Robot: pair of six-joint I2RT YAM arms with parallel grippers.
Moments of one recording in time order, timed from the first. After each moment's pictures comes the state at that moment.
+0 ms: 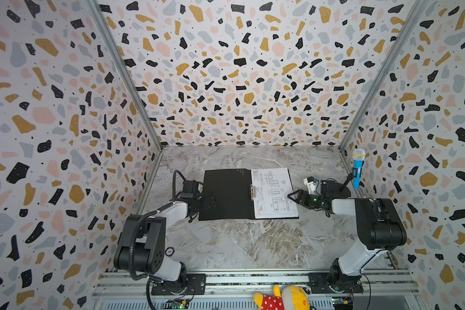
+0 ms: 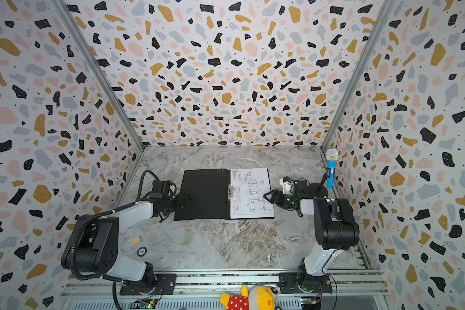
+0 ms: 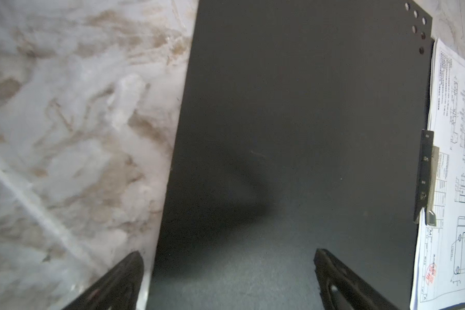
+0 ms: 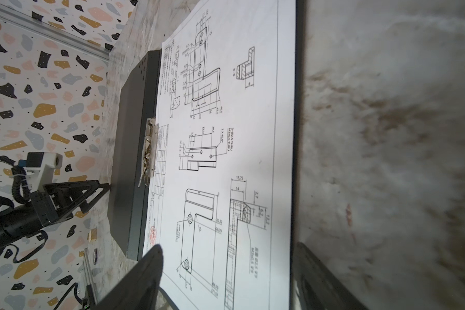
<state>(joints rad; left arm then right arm) -0.12 1.49 0.68 -0.20 0.20 -0.43 0.02 1.70 0.69 0.14 -0.74 0.37</state>
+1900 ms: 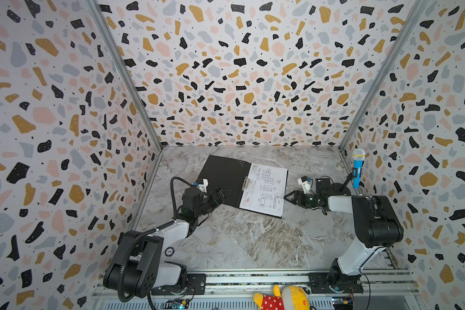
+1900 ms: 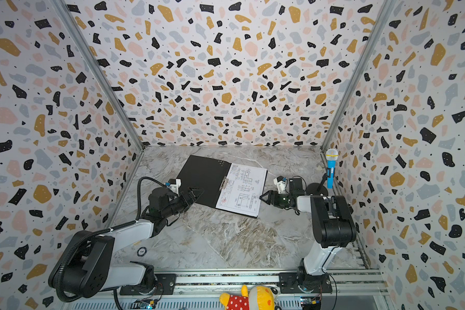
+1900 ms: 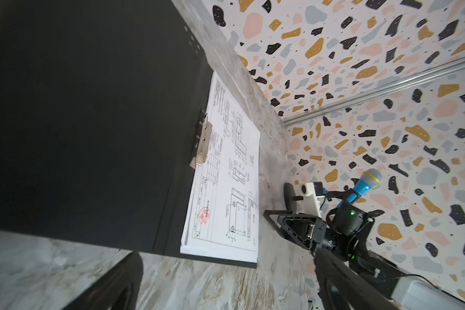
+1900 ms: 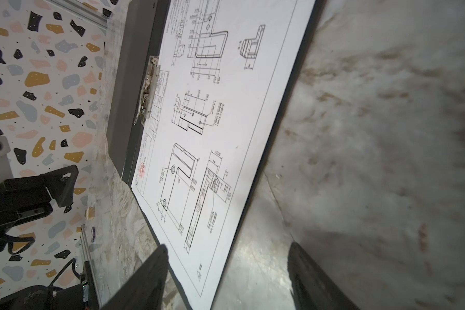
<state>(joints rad) -0.23 1.33 0.42 0.46 0.49 -0.90 0.07 1.72 0.75 0.03 -0.73 0.30</state>
